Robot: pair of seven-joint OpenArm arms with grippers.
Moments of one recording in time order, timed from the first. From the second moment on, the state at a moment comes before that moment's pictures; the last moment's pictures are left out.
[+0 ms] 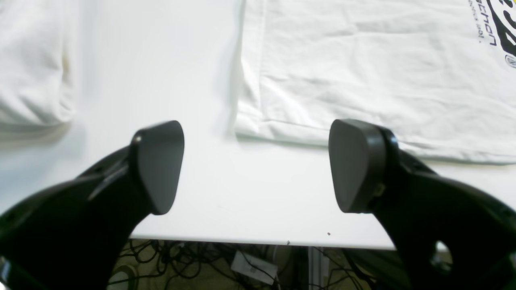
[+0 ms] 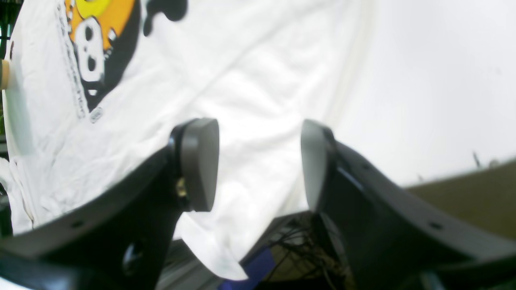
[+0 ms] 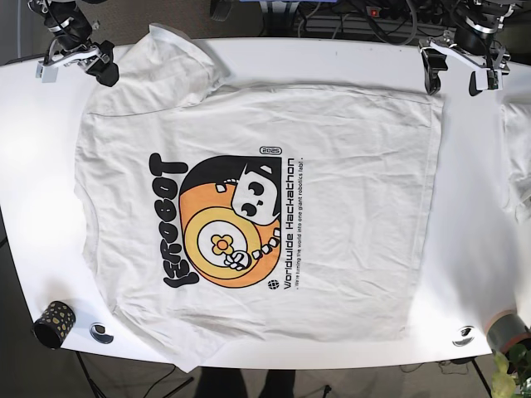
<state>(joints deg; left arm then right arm) 39.8 2.7 -42.0 113.5 -23.0 -34.4 30.4 -39.8 12.9 40.8 101.3 62.7 17.0 -46.9</state>
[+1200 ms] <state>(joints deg) 39.5 2.3 -40.5 111.3 -23.2 -34.4 30.4 -39.6 9.5 33.3 96.0 62.9 18.4 -46.9</state>
